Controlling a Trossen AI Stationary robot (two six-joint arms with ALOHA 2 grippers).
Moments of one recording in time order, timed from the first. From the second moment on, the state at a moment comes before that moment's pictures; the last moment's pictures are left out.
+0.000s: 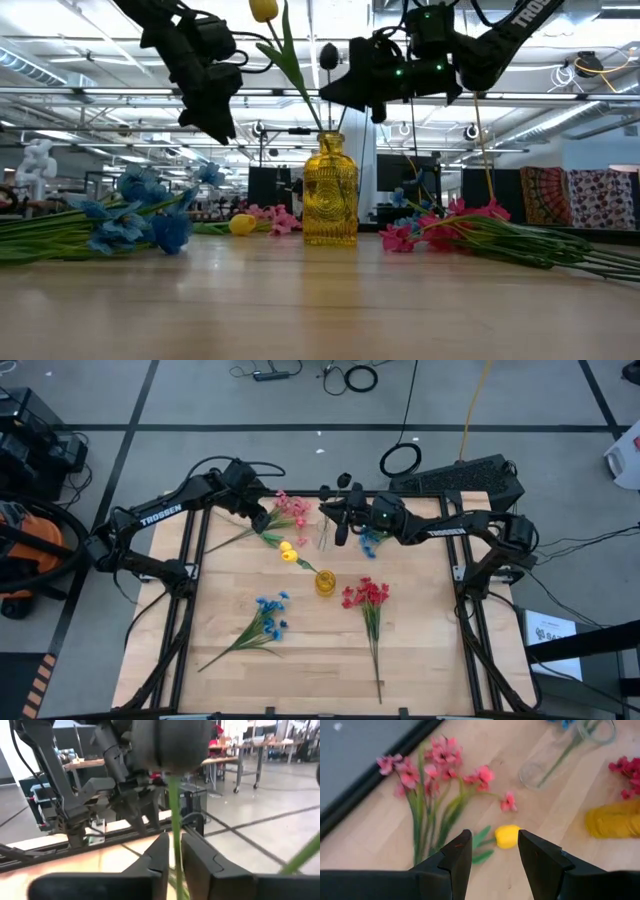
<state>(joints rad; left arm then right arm) 0.72 1.32 1.08 -0.73 0.23 -0.01 -0.38 1.64 0.87 0.76 -0.08 0.12</state>
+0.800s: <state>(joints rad) 0.75 1.48 1.08 -0.87 0.06 0.14 -0.38 1.37 0.87 0.38 -0.08 0.06</state>
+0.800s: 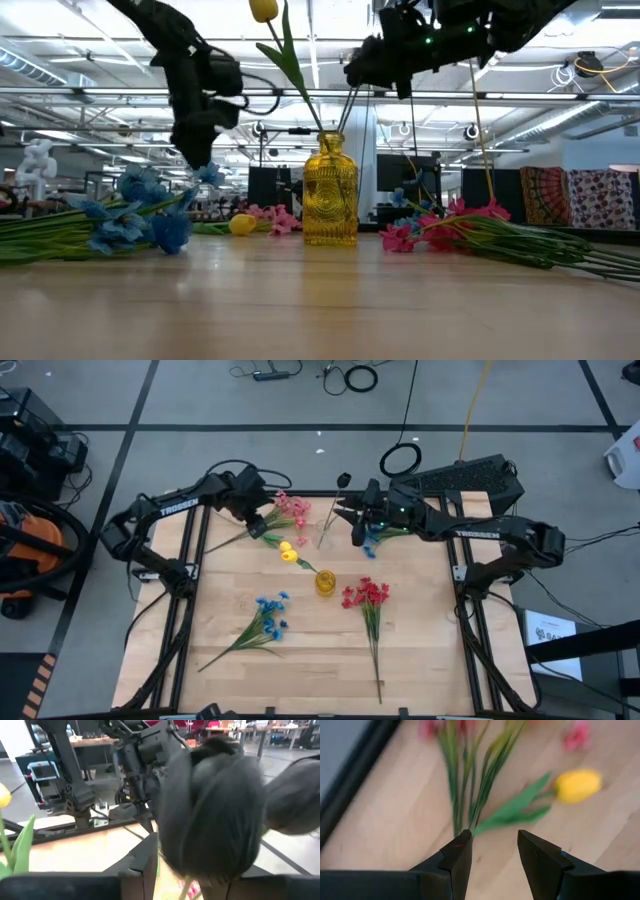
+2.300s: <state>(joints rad) 0.82 1.76 0.93 -0.90 0.00 0.16 -0.33 1.25 0.87 0.17 -0.08 0.09</state>
